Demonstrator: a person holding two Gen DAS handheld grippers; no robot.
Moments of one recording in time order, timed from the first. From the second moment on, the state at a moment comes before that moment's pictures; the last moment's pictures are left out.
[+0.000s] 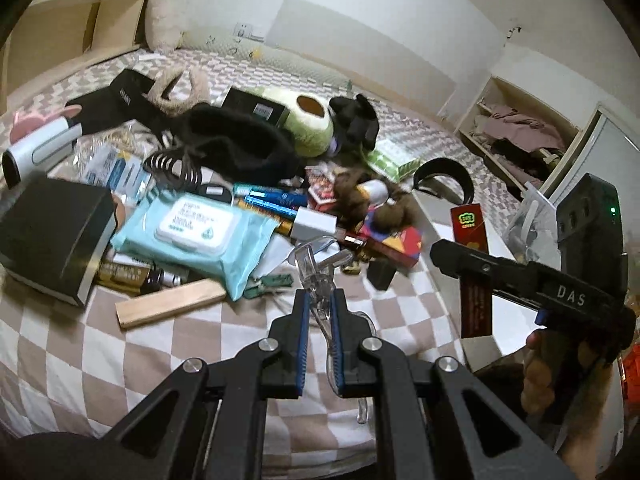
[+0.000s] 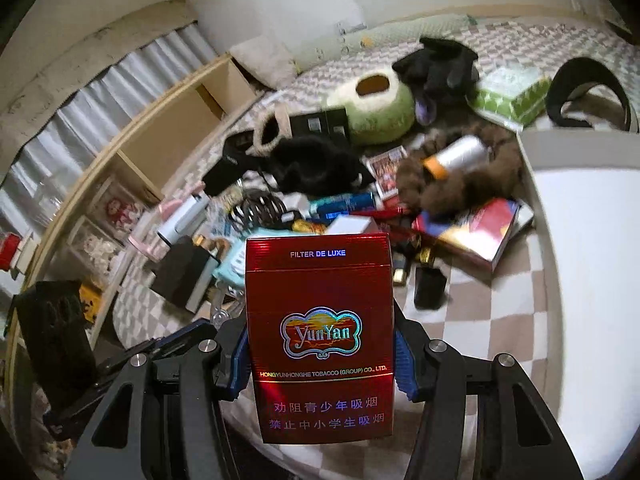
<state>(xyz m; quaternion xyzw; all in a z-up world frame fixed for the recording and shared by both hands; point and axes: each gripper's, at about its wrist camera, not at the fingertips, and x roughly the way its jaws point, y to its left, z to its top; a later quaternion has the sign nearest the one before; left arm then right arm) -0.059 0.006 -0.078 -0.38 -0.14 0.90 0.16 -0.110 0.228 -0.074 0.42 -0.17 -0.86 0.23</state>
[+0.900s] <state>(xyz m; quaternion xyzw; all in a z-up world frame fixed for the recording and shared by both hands) -0.067 0.115 0.000 -0.32 -0.07 0.91 0.25 -0.063 0.371 -0.010 0.33 -0.19 -0.92 0.10</state>
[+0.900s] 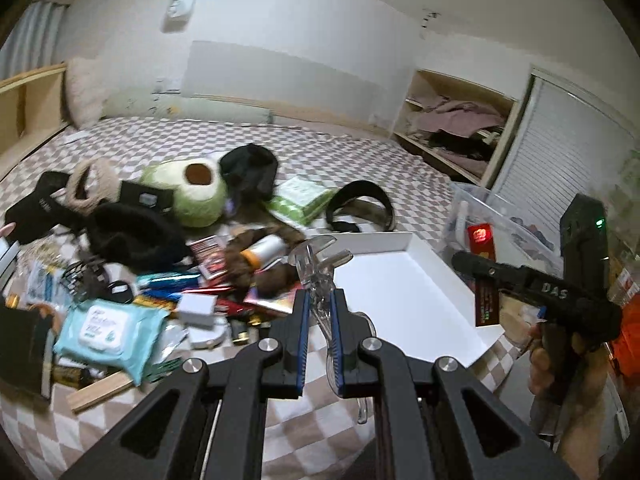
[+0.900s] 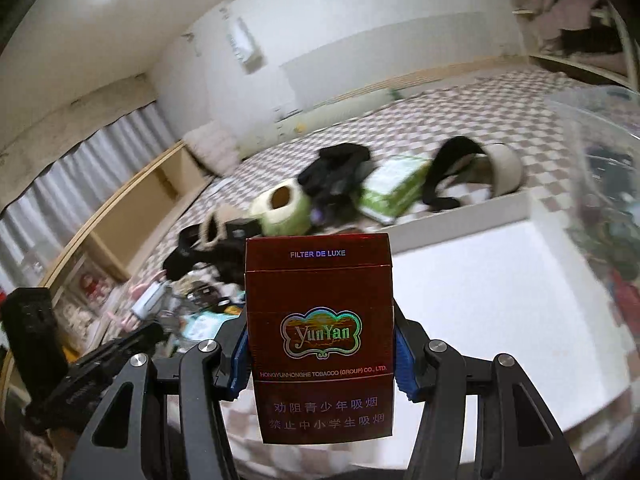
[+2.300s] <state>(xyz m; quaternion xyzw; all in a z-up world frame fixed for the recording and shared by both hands) -0.115 0.287 -0.043 -0.38 0.03 0.86 0.33 -0.072 0.472 -0.104 0.42 -0.17 -0.89 -0.06</state>
